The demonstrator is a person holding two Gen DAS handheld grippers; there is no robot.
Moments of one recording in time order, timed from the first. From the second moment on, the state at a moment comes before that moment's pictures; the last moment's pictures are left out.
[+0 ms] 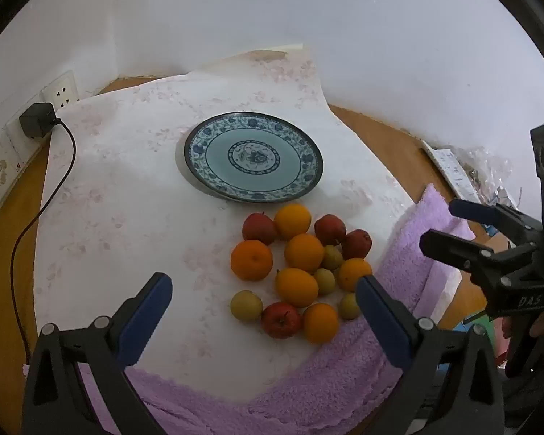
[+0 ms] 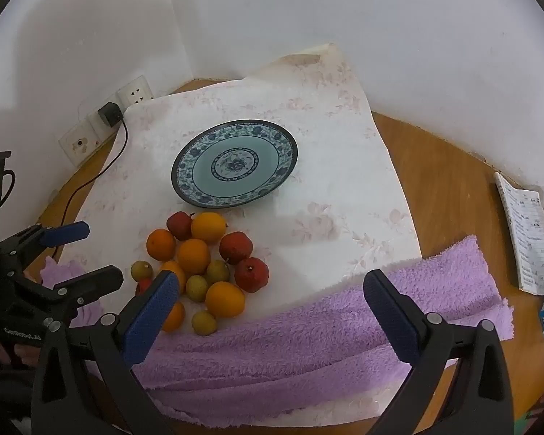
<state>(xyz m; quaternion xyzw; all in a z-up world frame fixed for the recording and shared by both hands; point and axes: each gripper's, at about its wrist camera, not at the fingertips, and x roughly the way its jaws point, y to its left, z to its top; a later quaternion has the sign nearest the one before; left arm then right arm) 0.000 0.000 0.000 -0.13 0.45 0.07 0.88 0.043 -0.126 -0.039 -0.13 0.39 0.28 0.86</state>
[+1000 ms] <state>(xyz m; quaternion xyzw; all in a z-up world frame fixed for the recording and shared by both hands) 0.005 -0.001 -0.005 -0.14 0.45 0.06 0.88 0.042 -0.129 -0.045 -0.12 0.41 0.28 0.86</state>
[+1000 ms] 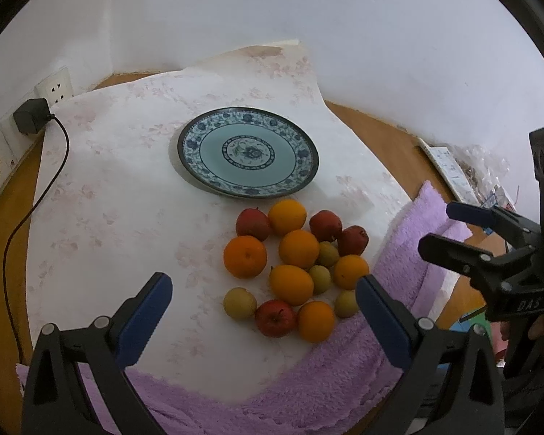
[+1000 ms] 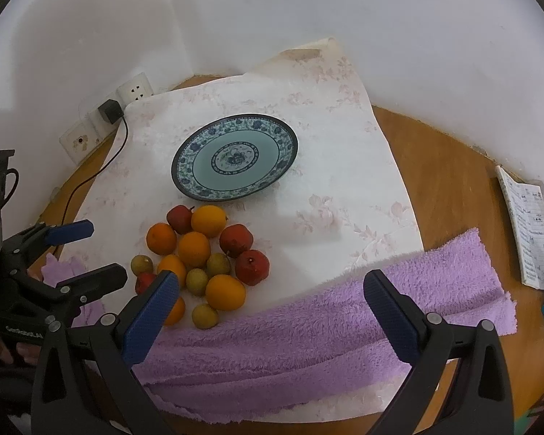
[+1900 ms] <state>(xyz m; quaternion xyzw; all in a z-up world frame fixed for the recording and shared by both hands) 0.004 -0.008 -0.005 -0.13 0.45 0.04 0.88 0.039 -0.123 -0.047 -0.13 0.41 0.29 0.86</state>
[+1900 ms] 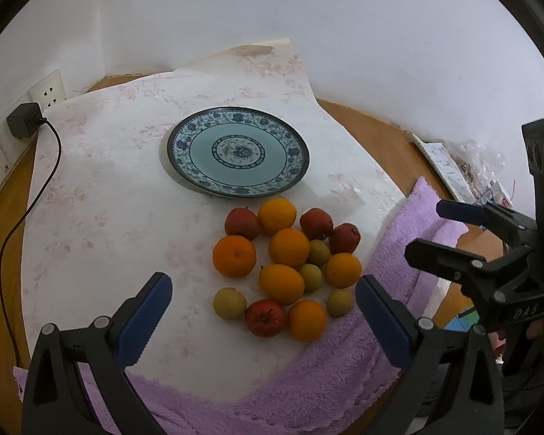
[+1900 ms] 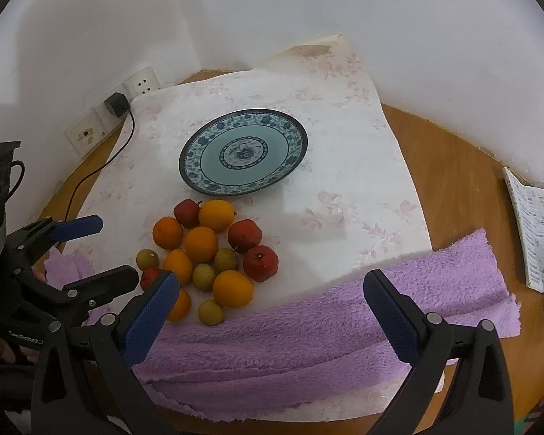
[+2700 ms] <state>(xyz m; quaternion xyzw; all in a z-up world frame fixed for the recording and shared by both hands) 0.006 -0.011 -0.006 -0.13 0.45 0.04 0.88 0.040 -0.122 -0.048 -0.13 0.41 0.29 0.85</state>
